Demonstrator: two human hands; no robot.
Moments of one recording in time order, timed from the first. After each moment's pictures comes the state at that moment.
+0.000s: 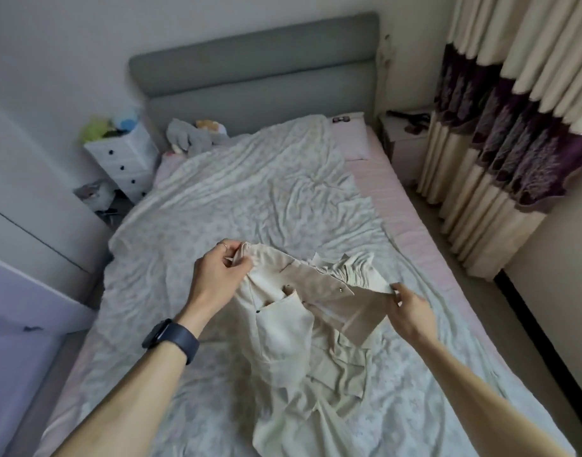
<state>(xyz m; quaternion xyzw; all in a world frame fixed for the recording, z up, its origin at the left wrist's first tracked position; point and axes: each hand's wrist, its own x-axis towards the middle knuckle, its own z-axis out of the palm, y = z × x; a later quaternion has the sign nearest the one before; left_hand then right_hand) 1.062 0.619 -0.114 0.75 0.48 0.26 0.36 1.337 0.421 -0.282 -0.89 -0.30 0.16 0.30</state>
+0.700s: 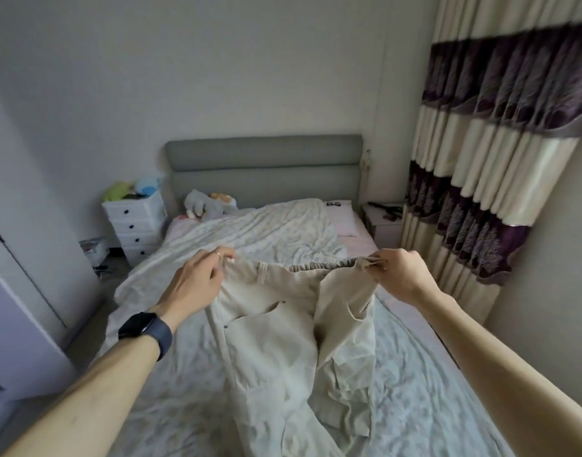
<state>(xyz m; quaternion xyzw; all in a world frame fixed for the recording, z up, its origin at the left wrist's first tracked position) 0.892 0.636 -0.024 0.88 0.38 0.24 0.16 1.213 0.423 -0.015 -0.86 -0.45 0.02 0.25</state>
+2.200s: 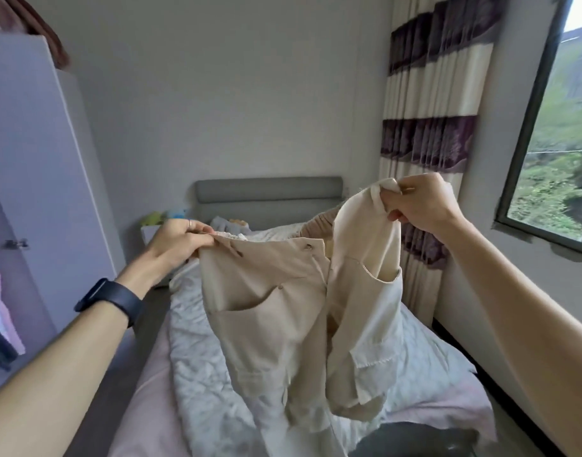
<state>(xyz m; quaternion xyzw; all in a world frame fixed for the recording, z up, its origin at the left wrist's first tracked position) 0.442 0.291 0.141 0.75 0.33 0.38 0.43 0.759 0.036 0.197 -0.77 -0.41 -0.10 0.47</state>
